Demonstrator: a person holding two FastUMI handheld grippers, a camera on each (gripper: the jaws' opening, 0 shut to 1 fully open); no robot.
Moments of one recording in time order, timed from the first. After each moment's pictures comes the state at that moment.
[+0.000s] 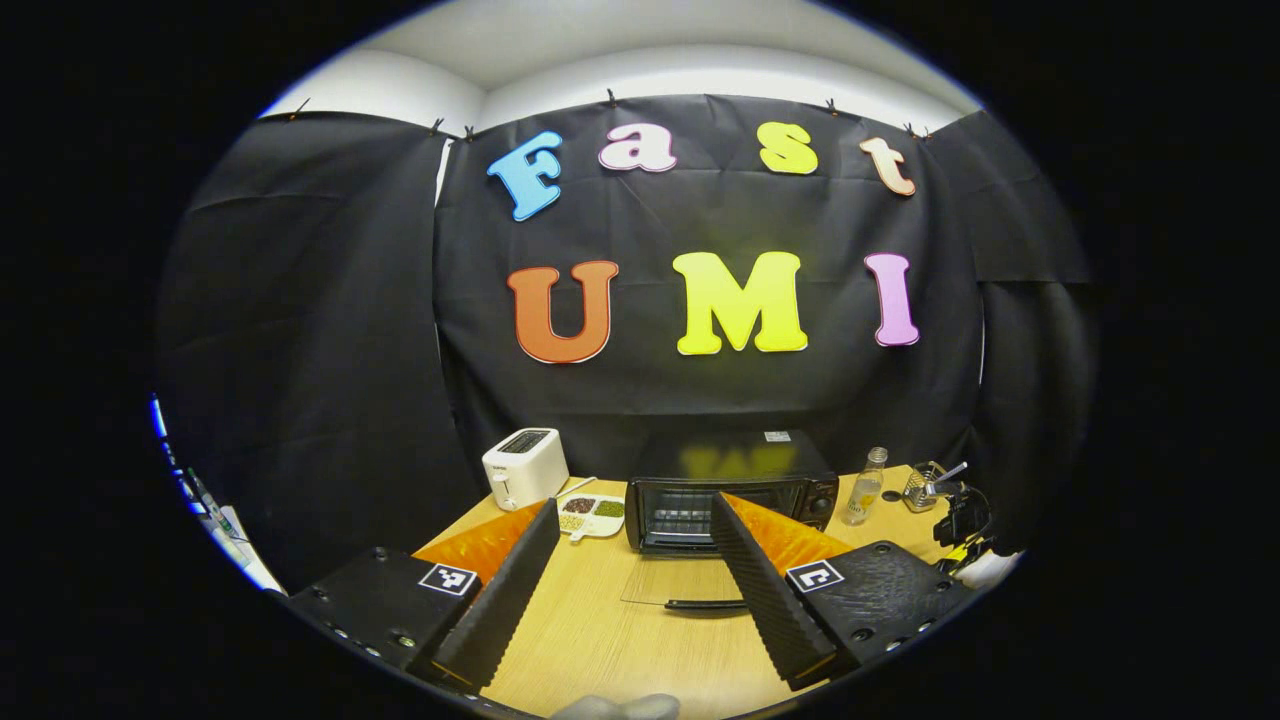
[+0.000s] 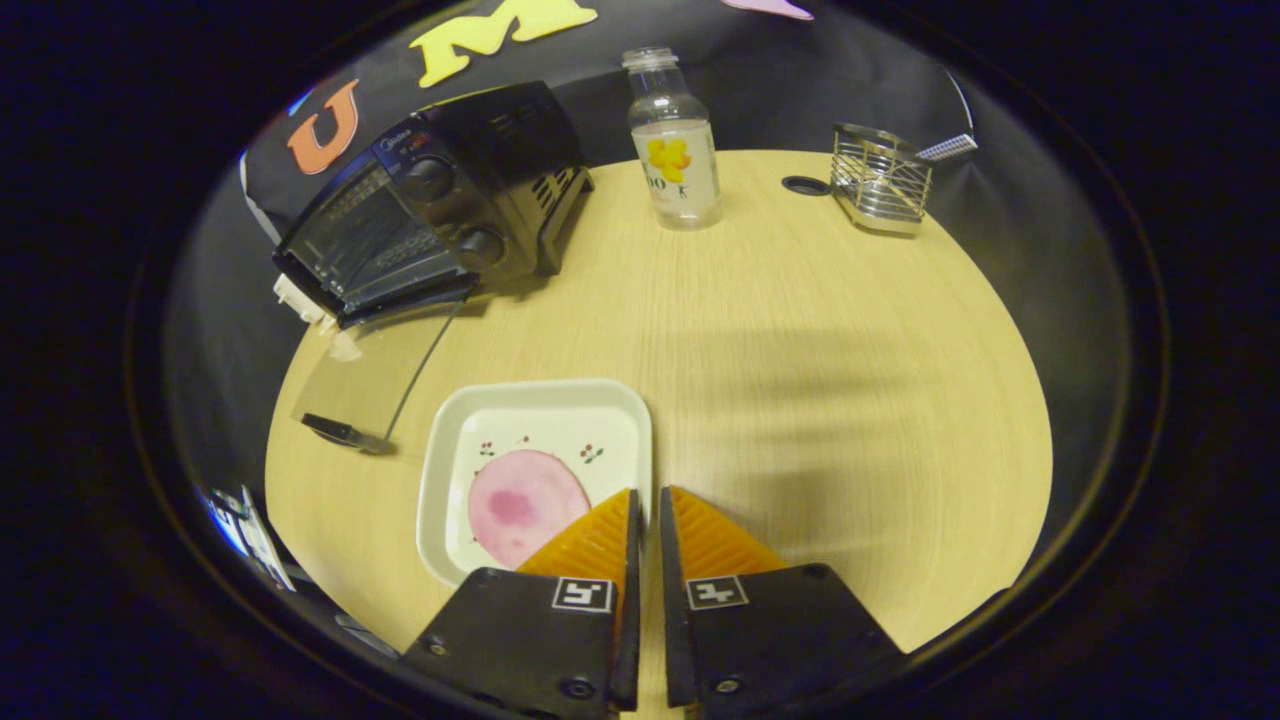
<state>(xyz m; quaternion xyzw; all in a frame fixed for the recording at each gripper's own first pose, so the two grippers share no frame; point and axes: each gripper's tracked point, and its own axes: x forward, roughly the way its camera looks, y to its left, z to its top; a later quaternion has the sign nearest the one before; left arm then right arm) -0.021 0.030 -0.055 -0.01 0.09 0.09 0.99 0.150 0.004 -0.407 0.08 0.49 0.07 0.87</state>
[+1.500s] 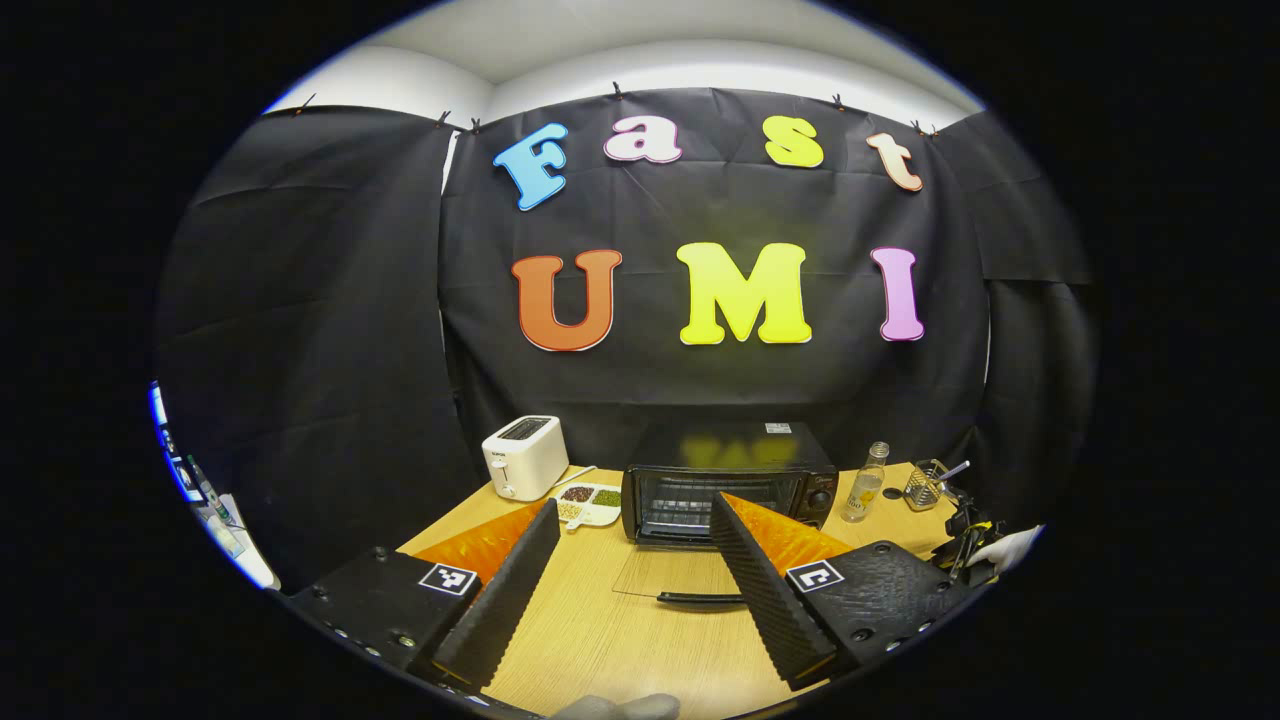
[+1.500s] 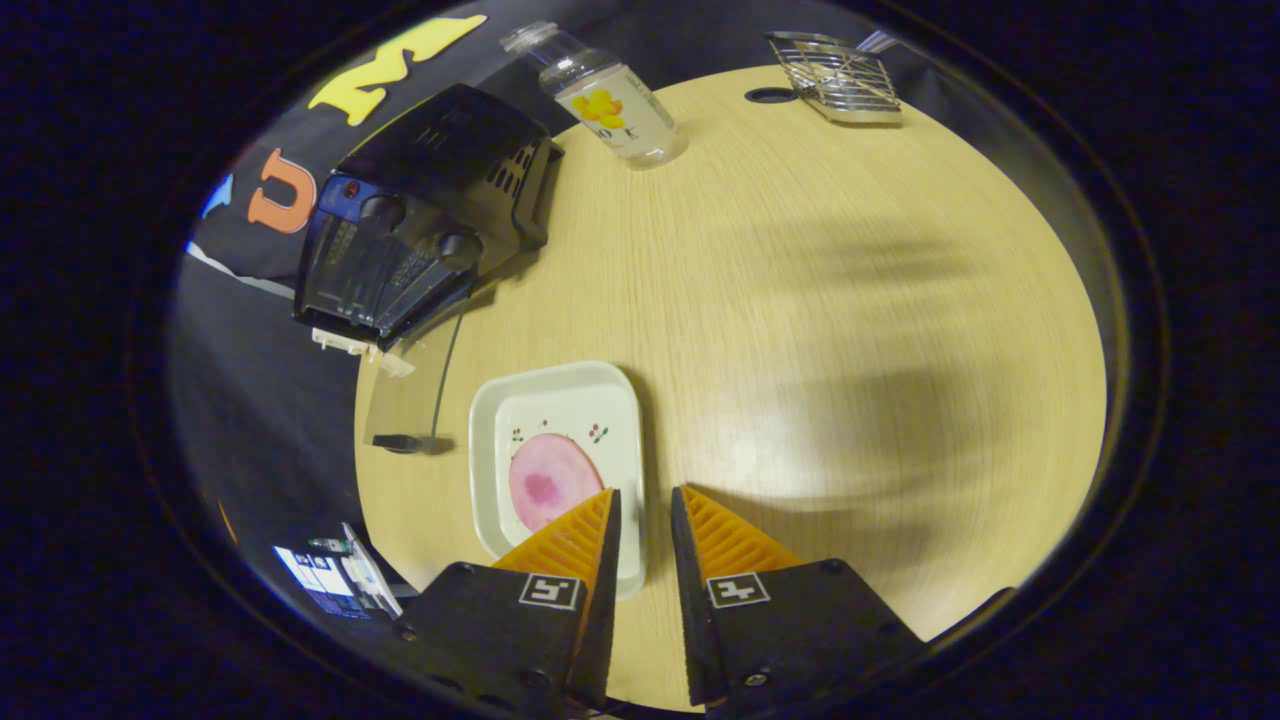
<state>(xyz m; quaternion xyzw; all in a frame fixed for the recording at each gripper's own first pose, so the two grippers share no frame) -0.022 0.019 -0.067 -0.02 0.10 0.09 0.99 0.124 0.008 -0.400 0.21 0.57 0.11 0.78</state>
